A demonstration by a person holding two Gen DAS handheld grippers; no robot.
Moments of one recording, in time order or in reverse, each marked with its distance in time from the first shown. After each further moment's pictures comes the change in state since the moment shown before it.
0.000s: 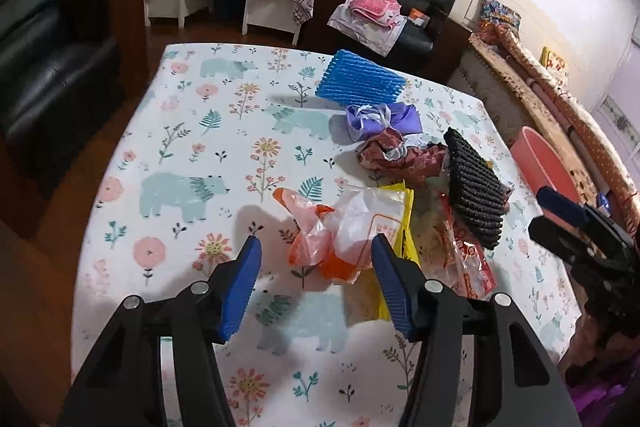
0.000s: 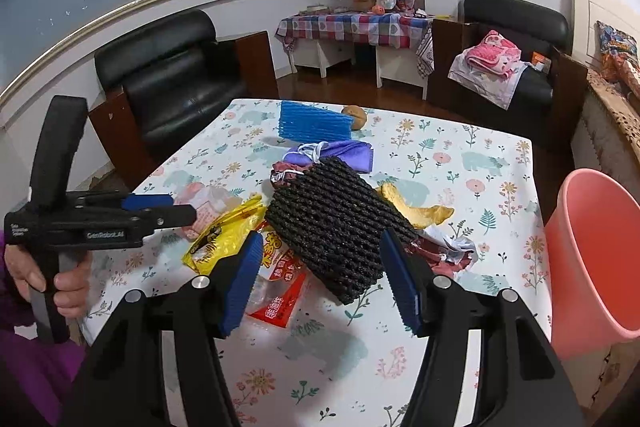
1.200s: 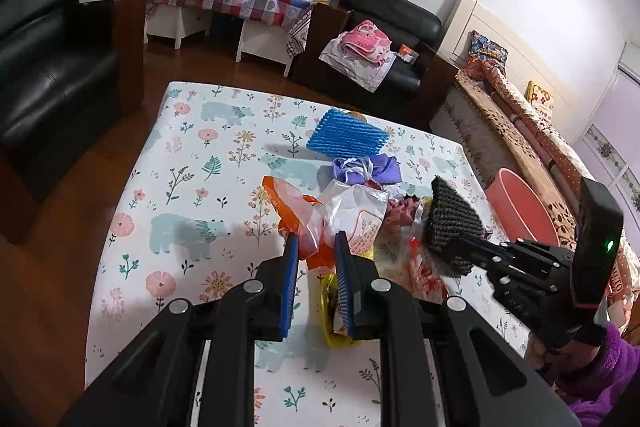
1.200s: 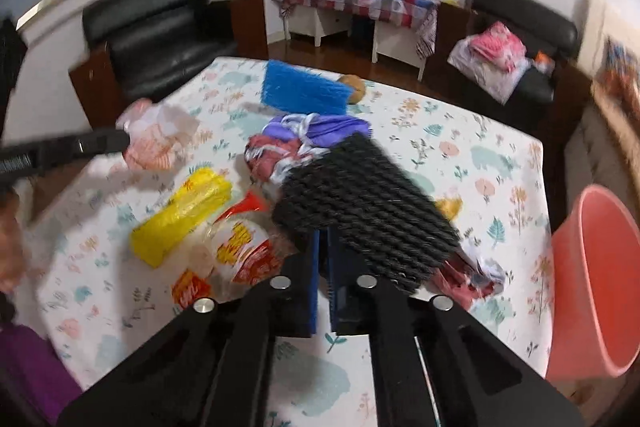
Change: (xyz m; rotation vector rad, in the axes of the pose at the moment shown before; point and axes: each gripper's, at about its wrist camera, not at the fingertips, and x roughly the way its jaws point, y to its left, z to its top) left arm -0.031 0.005 0.016 -0.034 -0.121 -0.060; right arm 0.044 -0.007 0.011 -0.056 0.109 -0.057
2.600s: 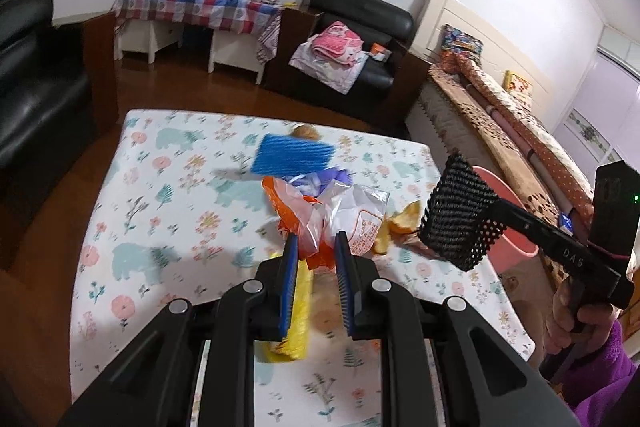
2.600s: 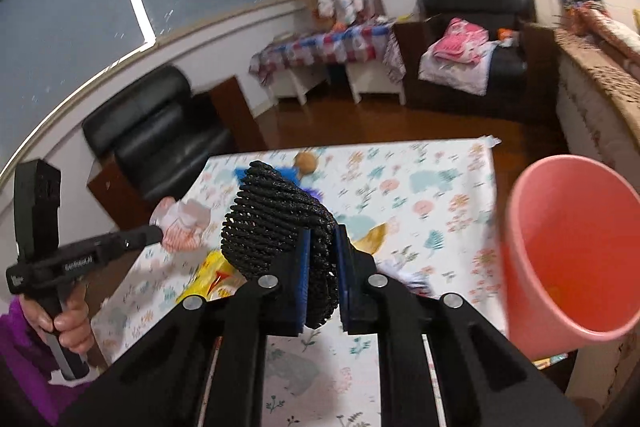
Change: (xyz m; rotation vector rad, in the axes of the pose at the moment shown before) left arm -0.005 -0.048 0.018 0.080 -0.008 -0.066; right arm -0.079 -0.073 0.002 0.281 -0.201 0.079
